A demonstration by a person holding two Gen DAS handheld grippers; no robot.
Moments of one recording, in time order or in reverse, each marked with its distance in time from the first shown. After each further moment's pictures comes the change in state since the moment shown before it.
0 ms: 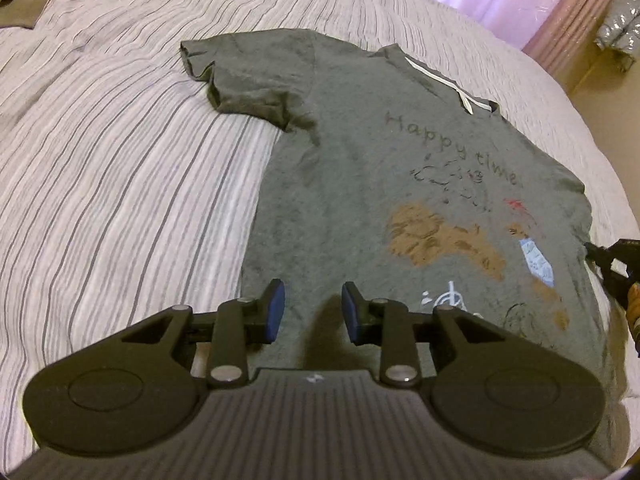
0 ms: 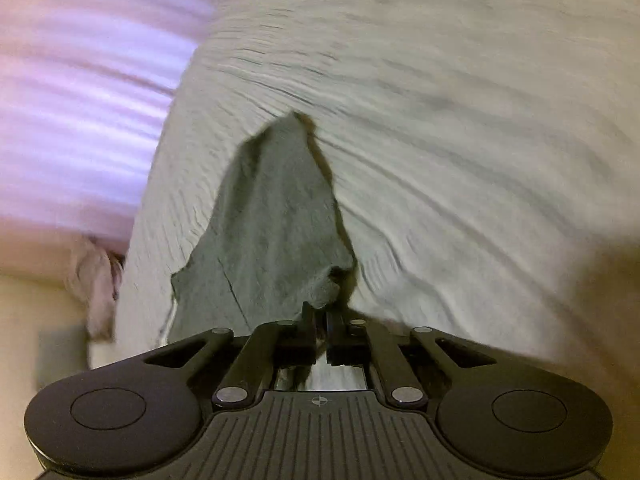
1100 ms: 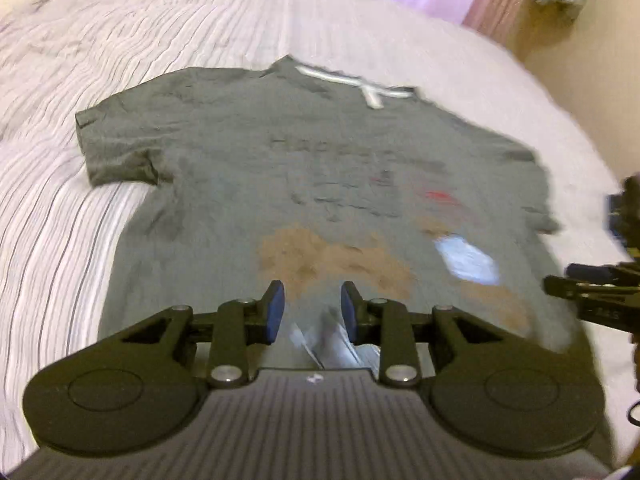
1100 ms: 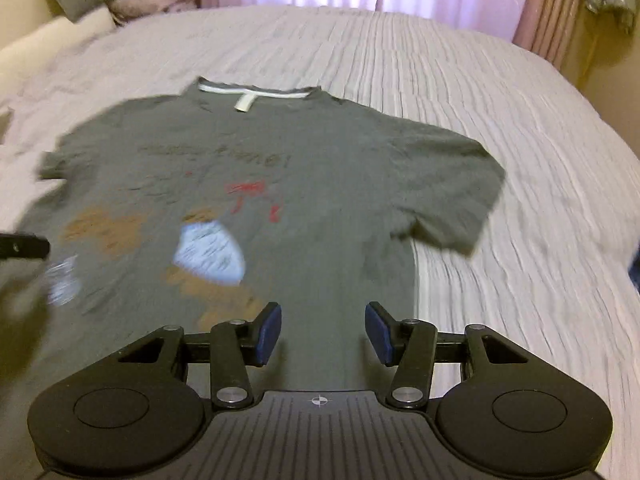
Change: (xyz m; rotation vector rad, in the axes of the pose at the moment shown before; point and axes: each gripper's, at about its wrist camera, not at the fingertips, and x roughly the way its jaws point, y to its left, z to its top) left arm 0.023 -0.091 0.024 0.210 -0.016 -0.016; right arm -0.030 0.135 -0.188 -1.043 0.138 -0.301
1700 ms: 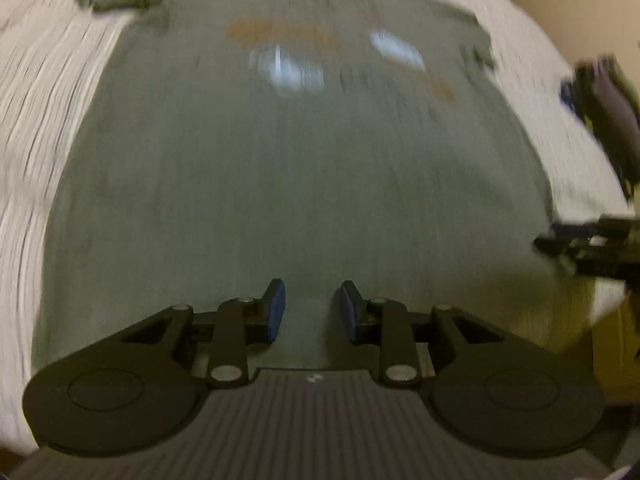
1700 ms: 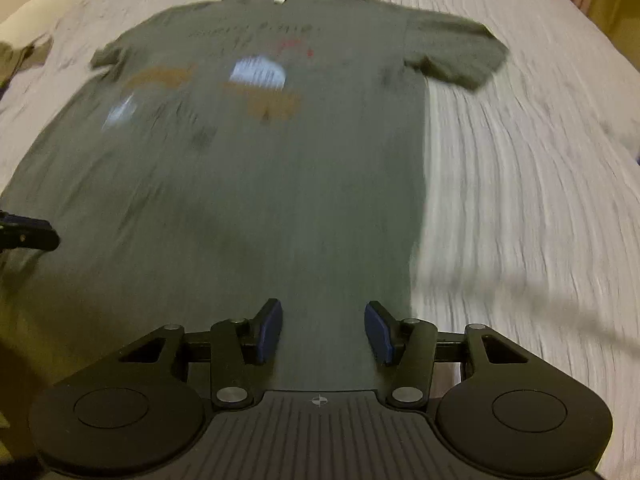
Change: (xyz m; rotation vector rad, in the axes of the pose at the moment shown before) left arm -0.104 -0.005 -0.160 0.067 0.291 -0.108; right arm -0.087 -0.011 -0.131 -0.014 0.219 0.109
